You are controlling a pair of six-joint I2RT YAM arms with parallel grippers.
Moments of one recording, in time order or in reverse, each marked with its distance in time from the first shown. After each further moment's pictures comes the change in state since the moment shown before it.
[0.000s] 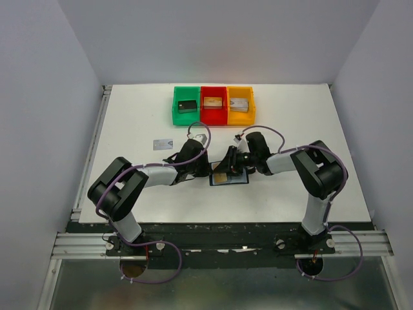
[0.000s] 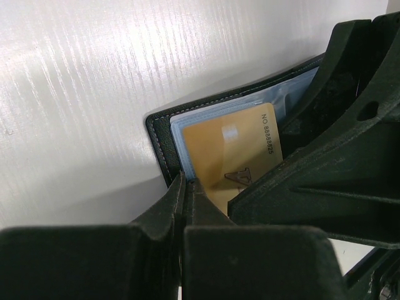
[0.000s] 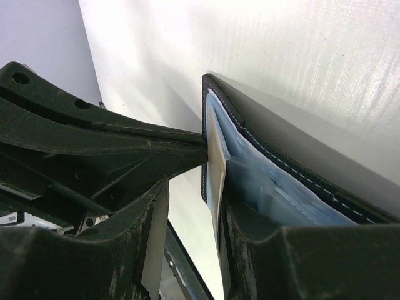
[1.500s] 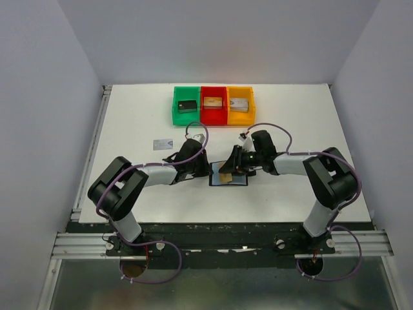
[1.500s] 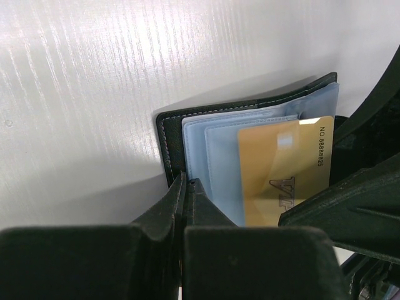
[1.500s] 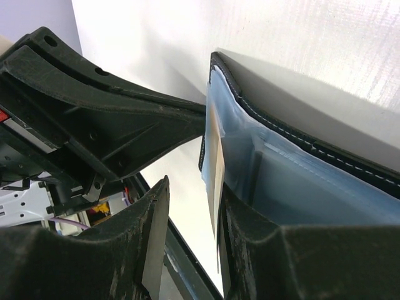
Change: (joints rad) left arm 0.012 0.006 0.002 -0.010 -0.003 -0.053; right arm -0.030 -0.142 -0.029 -0.154 0.028 -0.101
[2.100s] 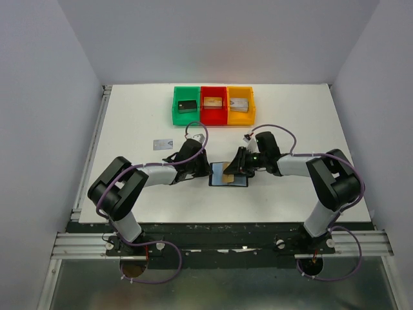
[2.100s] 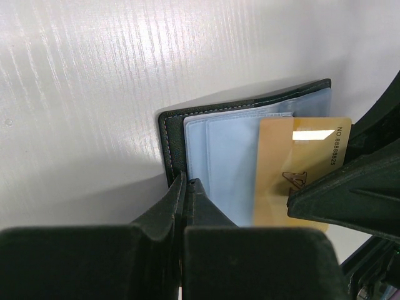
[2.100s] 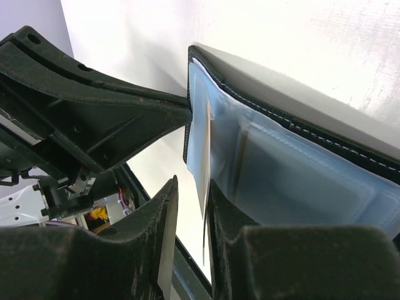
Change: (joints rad) left arm 0.000 0.000 0.000 0.000 0.000 -0.007; right arm -0.035 -0.031 -0.037 -0.021 0.008 -0.020
